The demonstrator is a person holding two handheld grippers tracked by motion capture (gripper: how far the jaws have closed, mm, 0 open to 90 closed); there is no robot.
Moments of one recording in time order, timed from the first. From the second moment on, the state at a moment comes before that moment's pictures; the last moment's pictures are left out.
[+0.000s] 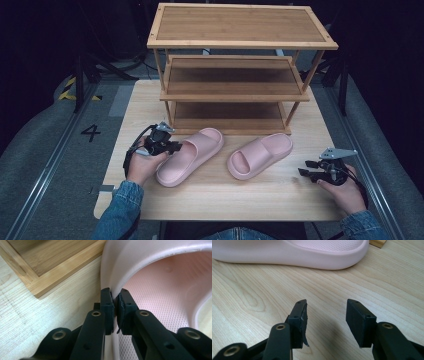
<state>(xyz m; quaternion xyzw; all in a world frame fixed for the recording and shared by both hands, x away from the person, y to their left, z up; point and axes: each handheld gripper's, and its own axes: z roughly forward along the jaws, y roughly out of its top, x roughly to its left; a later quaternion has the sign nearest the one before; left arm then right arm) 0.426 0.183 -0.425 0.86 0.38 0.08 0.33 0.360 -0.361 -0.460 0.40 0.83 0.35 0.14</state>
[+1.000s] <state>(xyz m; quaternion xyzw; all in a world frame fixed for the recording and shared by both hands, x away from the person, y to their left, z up) 0.414 0.170 -0.322 0.86 0.36 0.07 0.36 0.362 -0.360 -0.462 0.40 0.84 0.35 0.14</state>
